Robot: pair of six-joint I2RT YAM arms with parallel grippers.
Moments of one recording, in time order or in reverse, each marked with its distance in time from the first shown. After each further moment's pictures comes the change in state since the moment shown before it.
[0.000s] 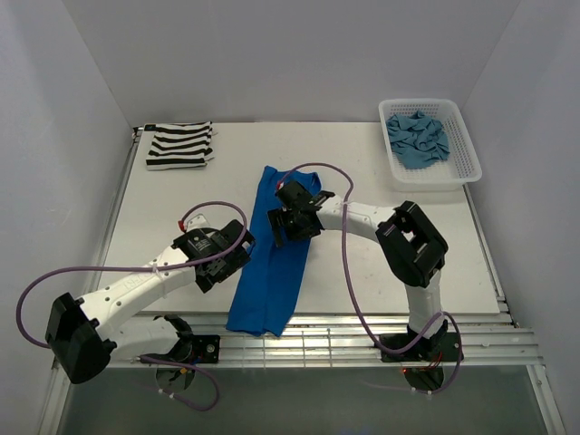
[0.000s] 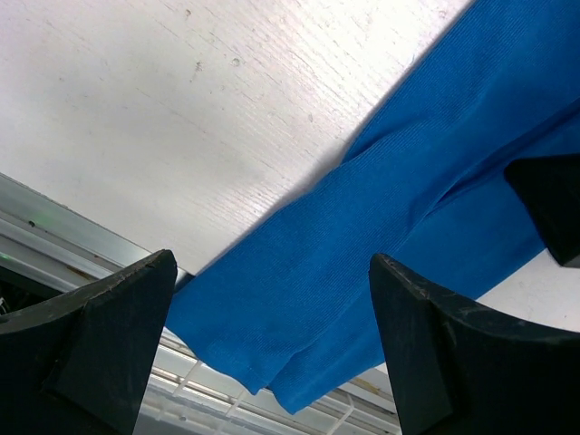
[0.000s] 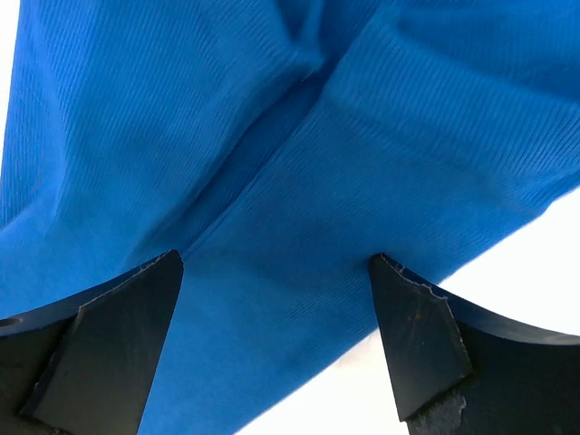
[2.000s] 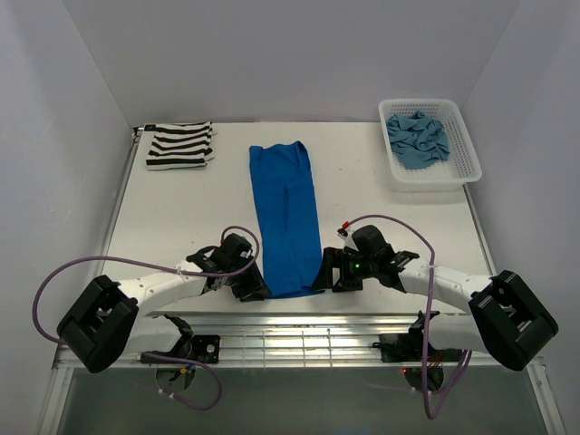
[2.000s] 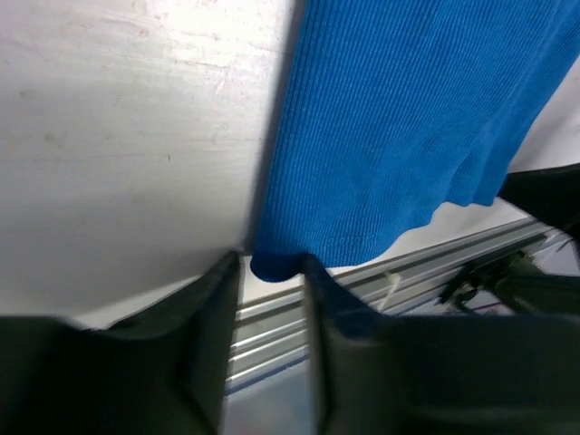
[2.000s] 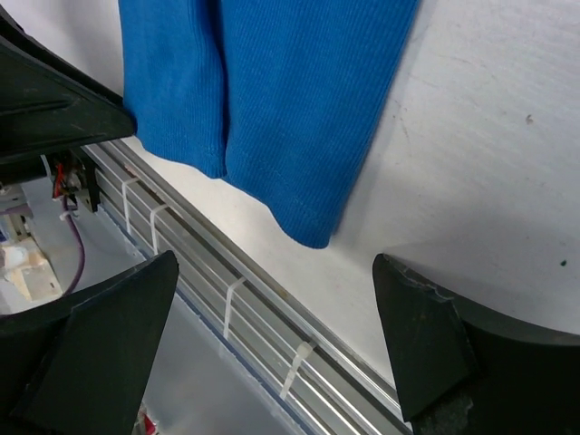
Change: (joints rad) left arm 0.109 0.092 -0.417 0.789 0.698 0.326; right arm -0.154 -0.749 -0.932 0.407 -0.474 0.256
